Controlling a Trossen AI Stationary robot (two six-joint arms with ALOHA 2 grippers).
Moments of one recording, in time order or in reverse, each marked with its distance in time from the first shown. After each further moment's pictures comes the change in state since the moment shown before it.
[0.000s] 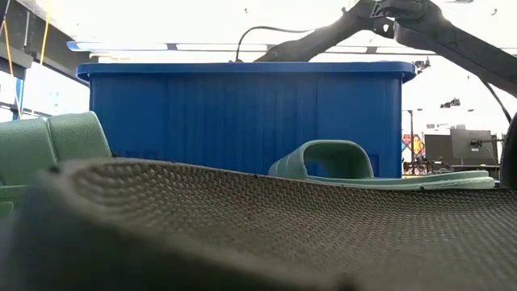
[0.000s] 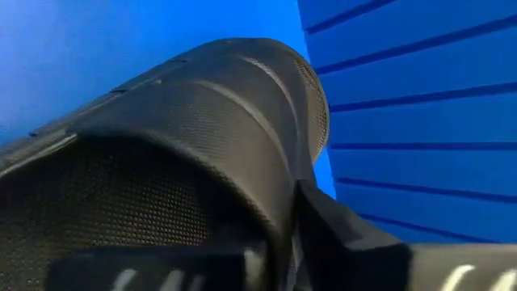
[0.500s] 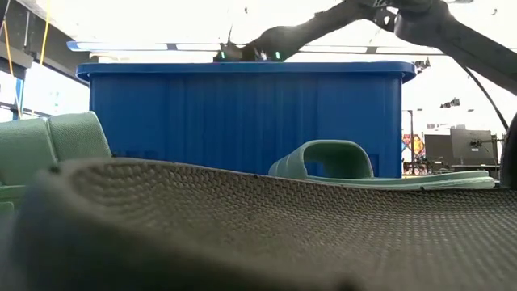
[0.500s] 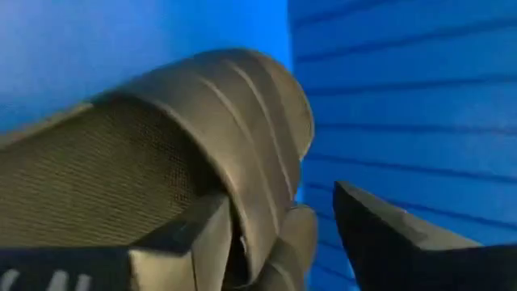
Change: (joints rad) left arm 0.000 0.000 0.000 -0.002 0.051 -0.051; right arm 0.075 -0.012 0.088 -0.100 0.091 -0.096
